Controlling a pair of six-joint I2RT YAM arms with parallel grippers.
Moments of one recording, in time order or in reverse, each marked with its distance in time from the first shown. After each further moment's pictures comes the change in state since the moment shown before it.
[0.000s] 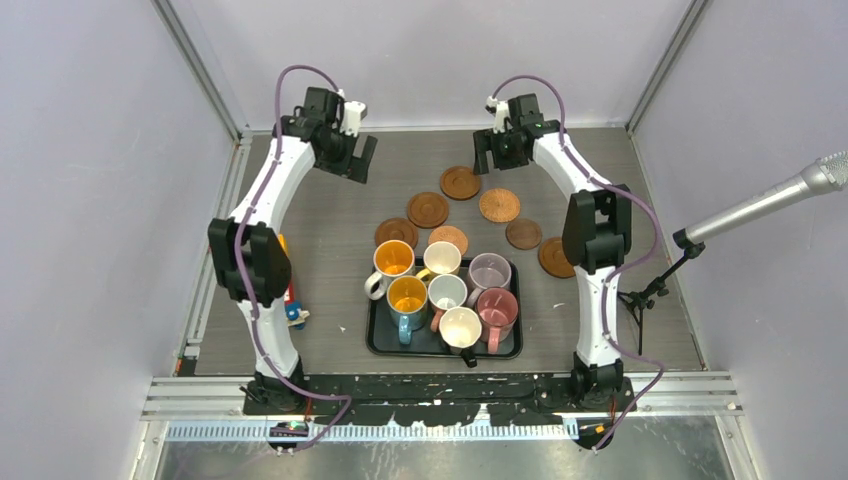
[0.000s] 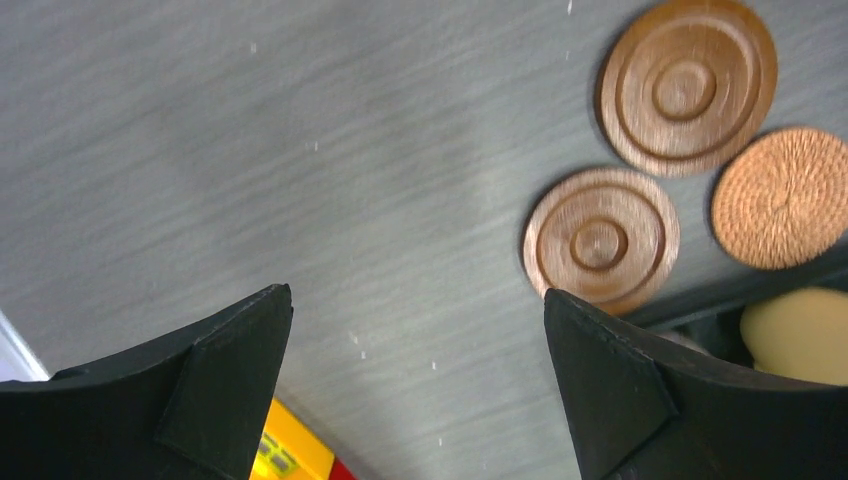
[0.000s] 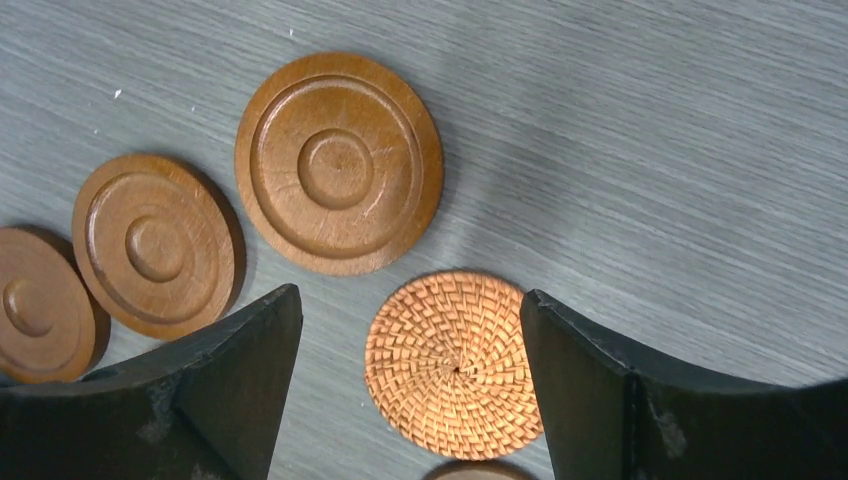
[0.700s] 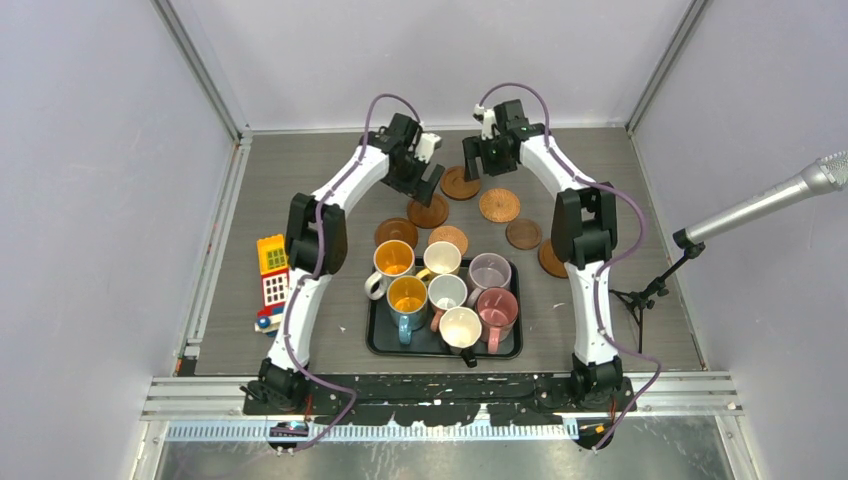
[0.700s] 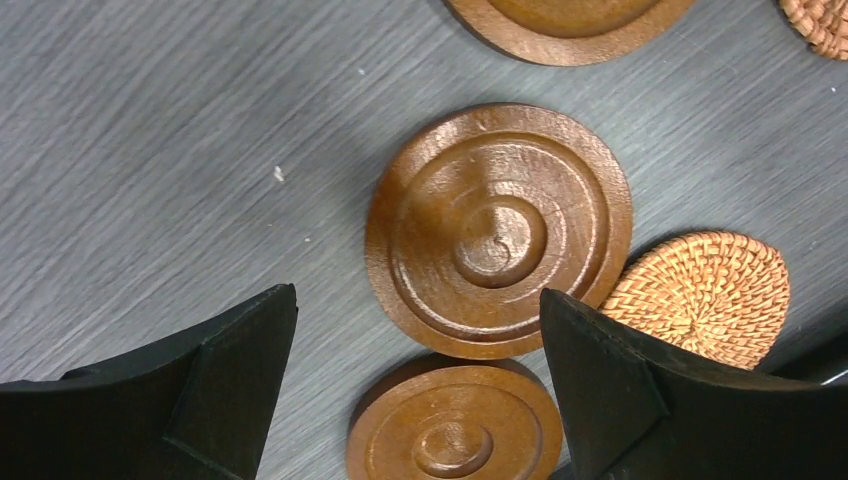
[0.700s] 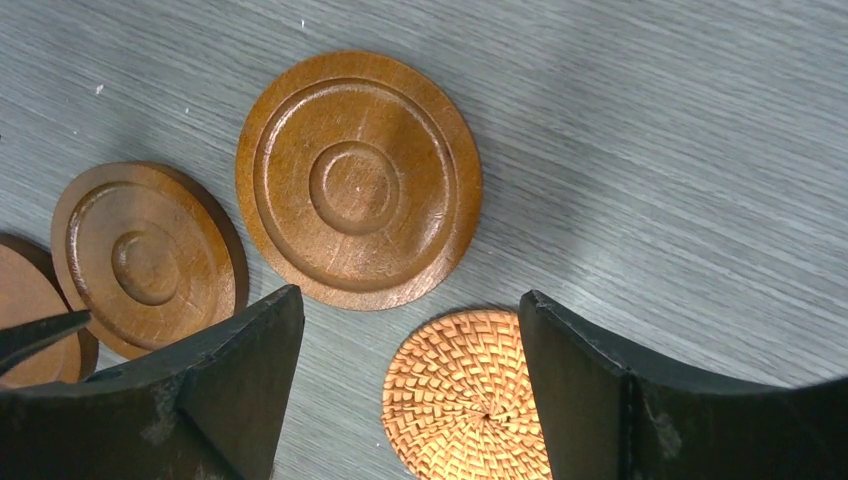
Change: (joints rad) left arm -0.217 0.509 0.345 0.059 0.105 -0.021; right arm 0.035 0.112 0.090 -0.020 0.008 0.014
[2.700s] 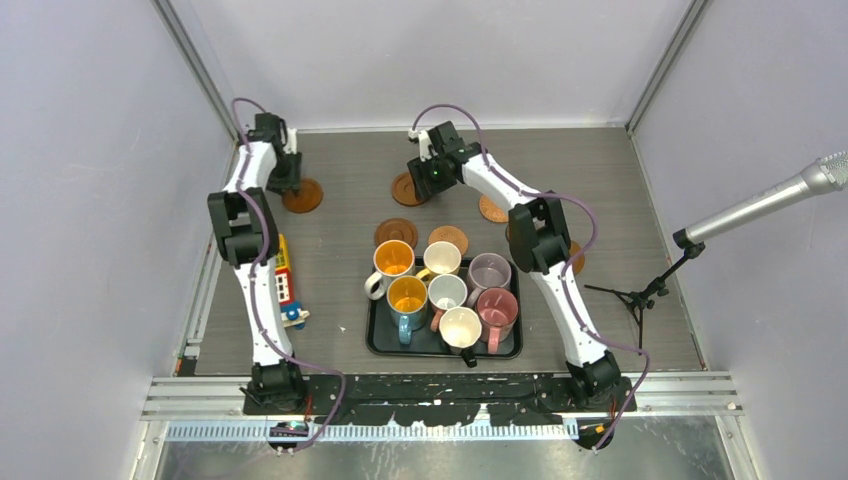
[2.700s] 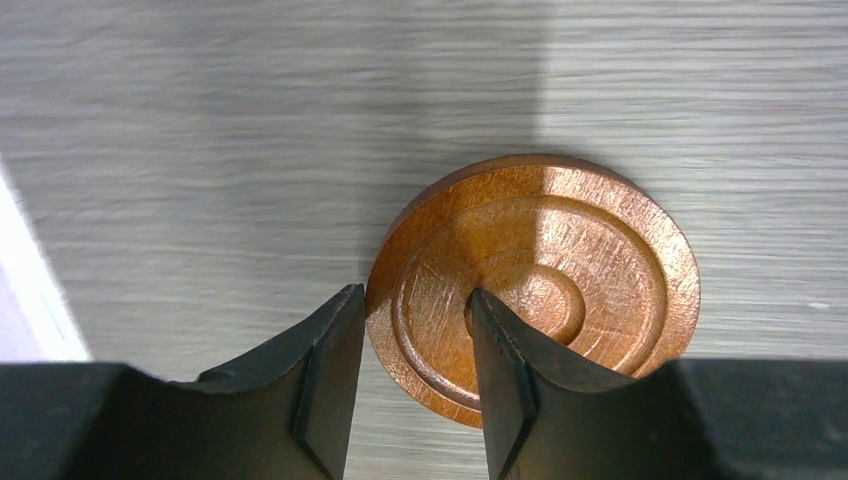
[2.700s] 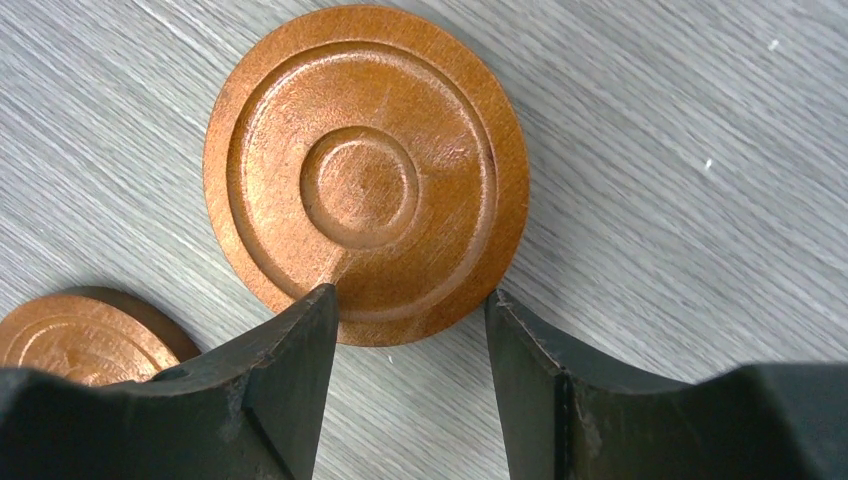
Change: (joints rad) left arm 0.529 0.003 -0.101 0.041 -0.218 0.010; right arm 0.248 0.203 0.190 0.040 0.041 -0.002
